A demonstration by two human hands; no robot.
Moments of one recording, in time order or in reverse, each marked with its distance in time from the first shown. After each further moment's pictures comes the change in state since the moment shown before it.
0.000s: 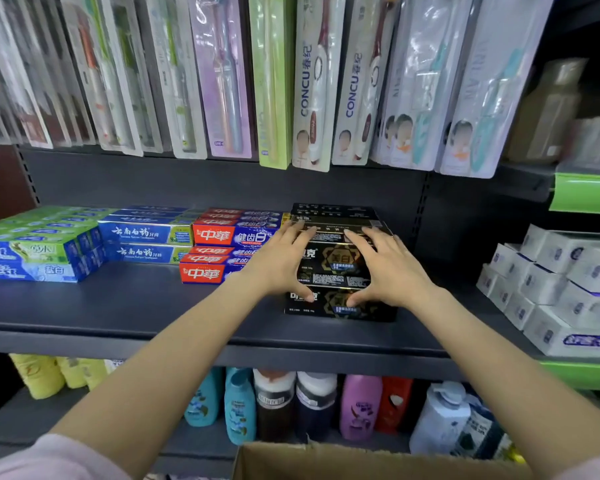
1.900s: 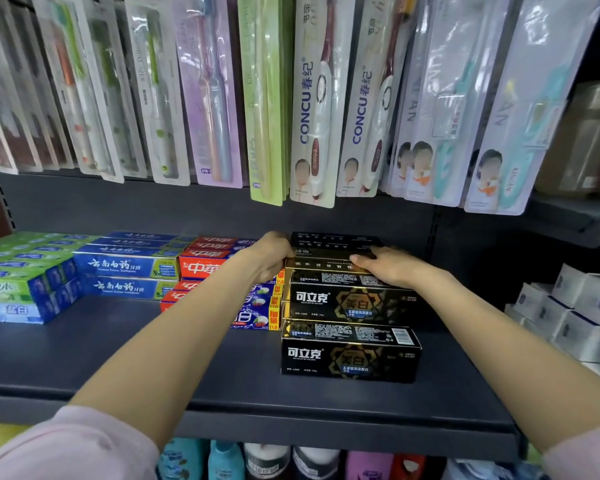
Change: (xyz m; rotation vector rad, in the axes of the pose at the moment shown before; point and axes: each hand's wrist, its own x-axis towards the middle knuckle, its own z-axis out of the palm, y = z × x) left_hand 0.094 -0.039 -0.009 -1.386 -0.021 -0.501; right_hand 0.086 0.023 -0.025 0.296 -0.287 0.306
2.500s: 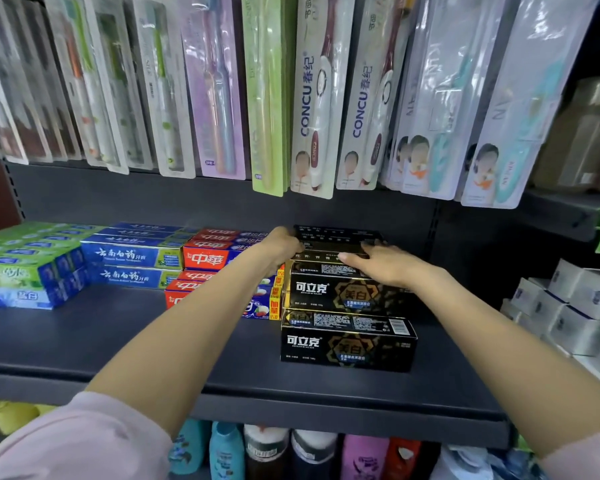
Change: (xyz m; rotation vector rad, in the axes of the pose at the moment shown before) left_hand -0.005 -0.002 0.012 0.336 0.134 0.012; right_hand -0.010 -0.004 0.006 -0.138 -0.012 -0.054
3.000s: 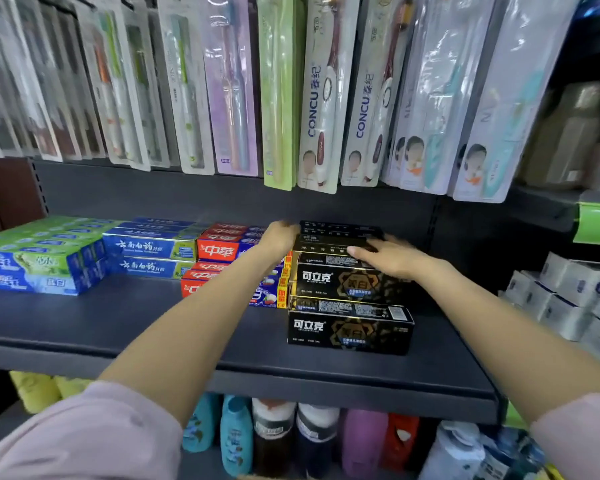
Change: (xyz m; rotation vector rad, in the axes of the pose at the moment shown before) left_hand -0.049 0.005 -0.010 -0.045 0.136 0.097; right_hand -0.016 0.006 -0.001 0.017 0.008 0.055
